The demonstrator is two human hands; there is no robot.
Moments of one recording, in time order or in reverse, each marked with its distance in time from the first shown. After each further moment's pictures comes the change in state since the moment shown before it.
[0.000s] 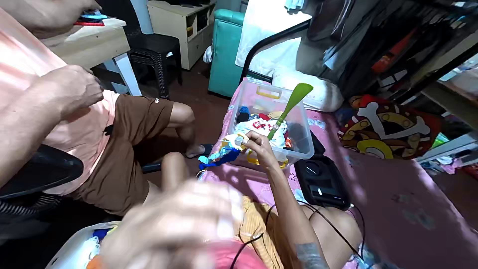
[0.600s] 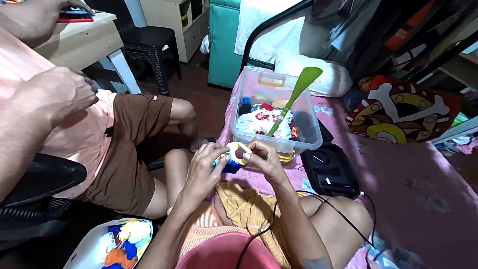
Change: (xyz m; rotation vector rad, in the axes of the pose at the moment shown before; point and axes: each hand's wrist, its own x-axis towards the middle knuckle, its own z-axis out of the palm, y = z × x) left_hand -0.036 -0.159 0.017 0.645 -0.068 -0.325; right_hand -0.047 -0.015 0.025 0.071 -0.035 -0.100
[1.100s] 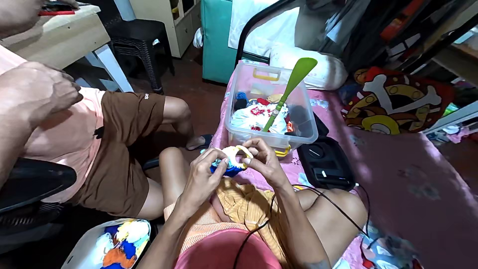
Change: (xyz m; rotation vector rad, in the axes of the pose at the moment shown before) left_hand -0.011 0.009 0.009 -0.216 -0.014 -0.024; right_hand -0.021 0.005 -0.009 -0.034 -0.002 0.040
